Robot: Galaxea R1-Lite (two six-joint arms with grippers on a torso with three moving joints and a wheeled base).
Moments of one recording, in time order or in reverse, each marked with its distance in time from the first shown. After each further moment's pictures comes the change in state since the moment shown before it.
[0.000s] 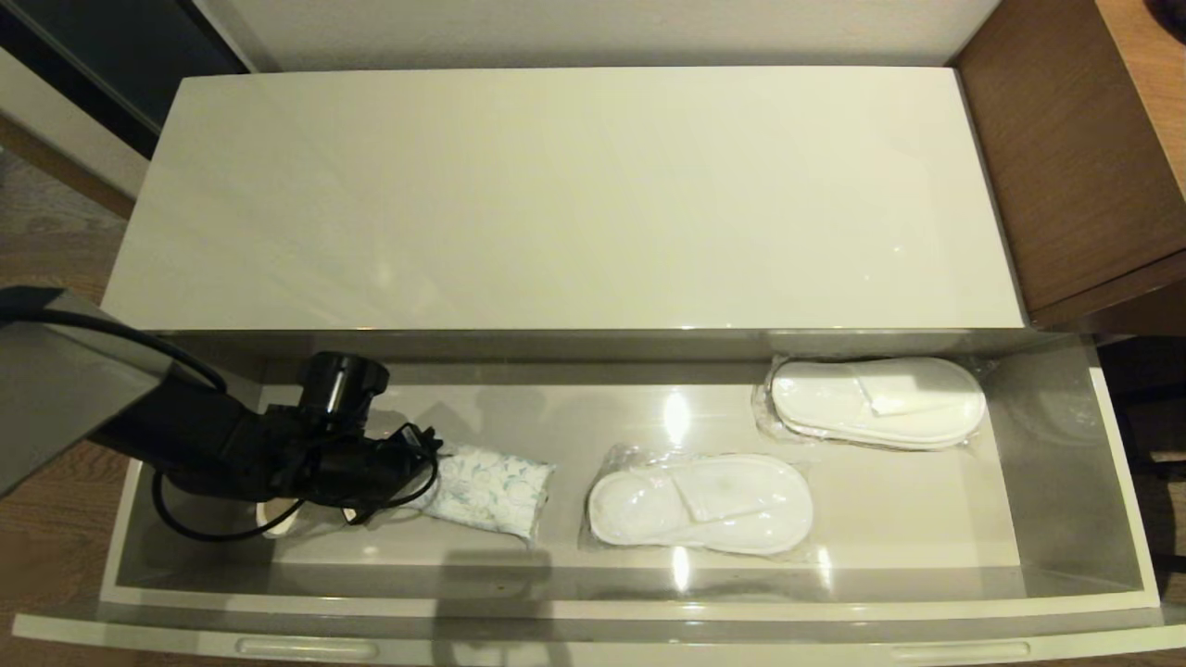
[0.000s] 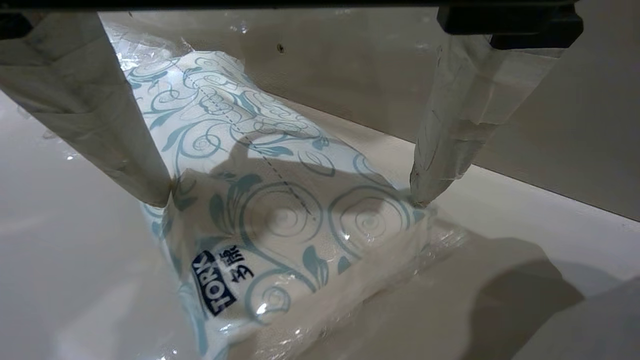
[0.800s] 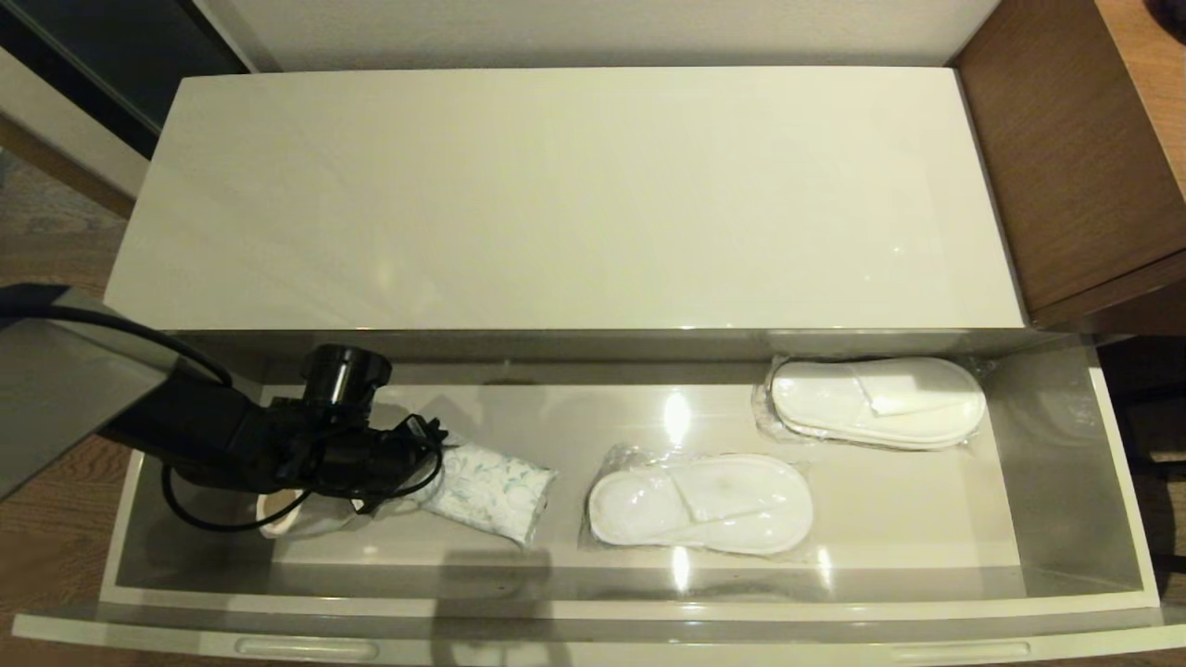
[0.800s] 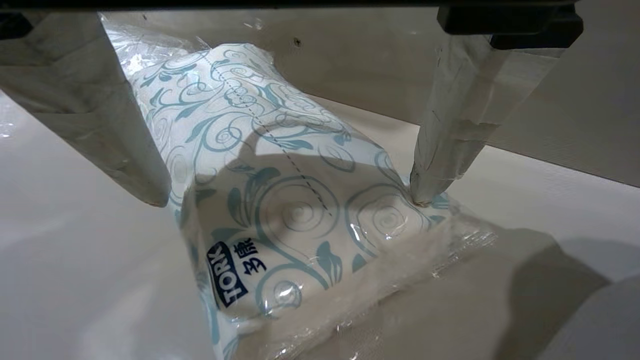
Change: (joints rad) left arm -0.002 0.012 -0.034 -0.007 -0.028 0.003; right arm -0.001 0.000 0.000 0.000 0.000 0.000
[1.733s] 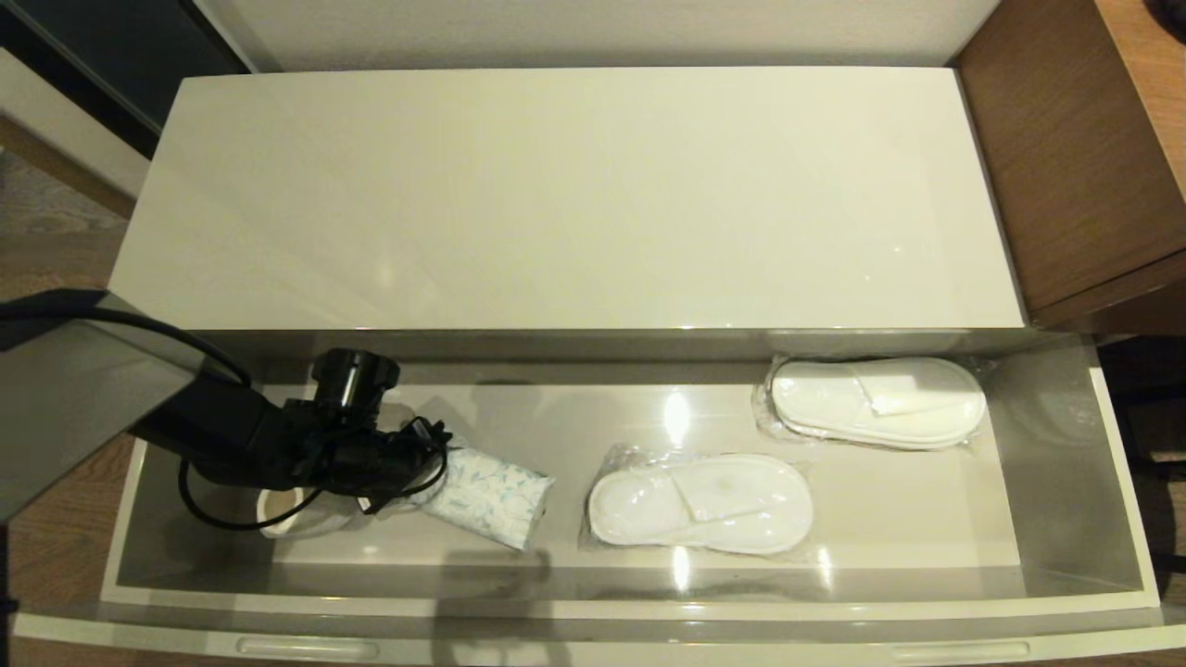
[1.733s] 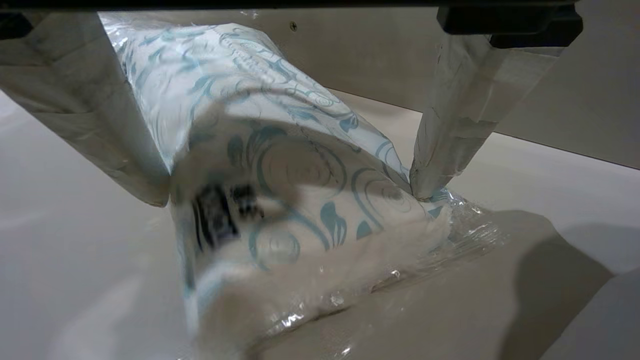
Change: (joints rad) left arm 0.004 0.055 -0.036 -0.001 -0.002 -0.003; right arm 0.001 0.000 0.000 0.000 0.001 0.000
